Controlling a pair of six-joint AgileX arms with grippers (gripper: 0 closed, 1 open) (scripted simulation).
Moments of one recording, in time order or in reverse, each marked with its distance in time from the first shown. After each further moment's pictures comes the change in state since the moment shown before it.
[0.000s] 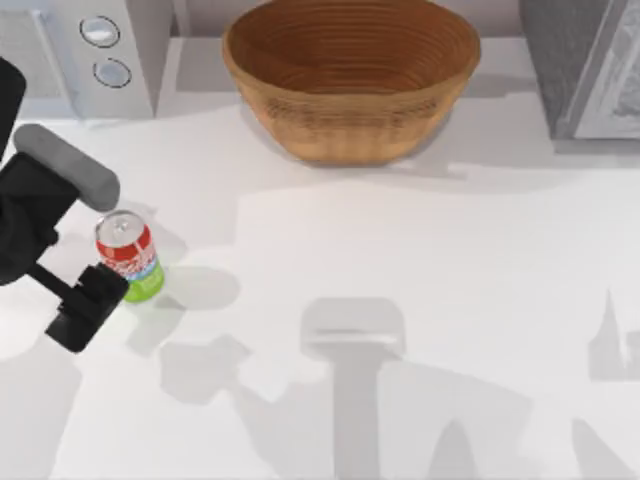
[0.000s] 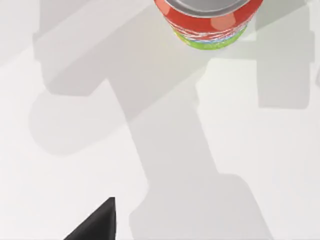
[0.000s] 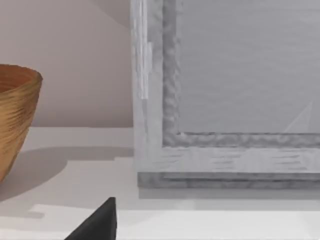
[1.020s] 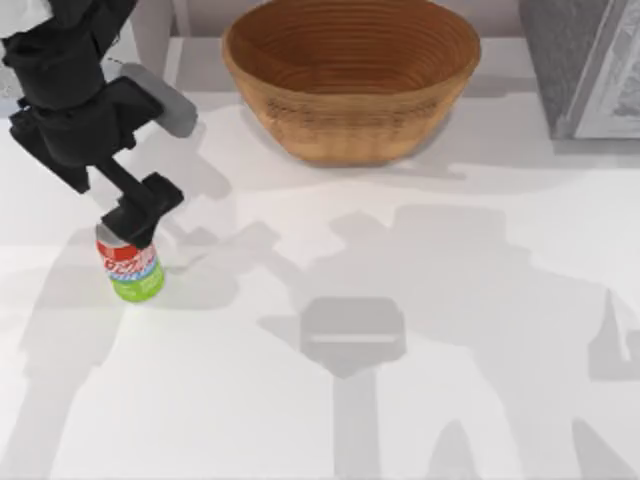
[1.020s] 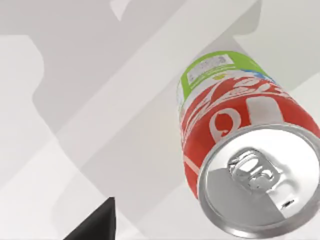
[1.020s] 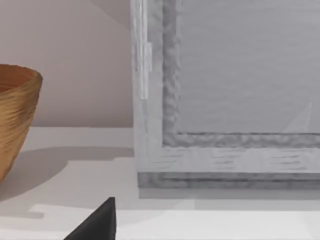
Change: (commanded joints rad) left arm -0.032 0.636 0.673 -0.368 0.007 0.141; right arm 0.000 0.000 0.000 0.000 0.000 0.000
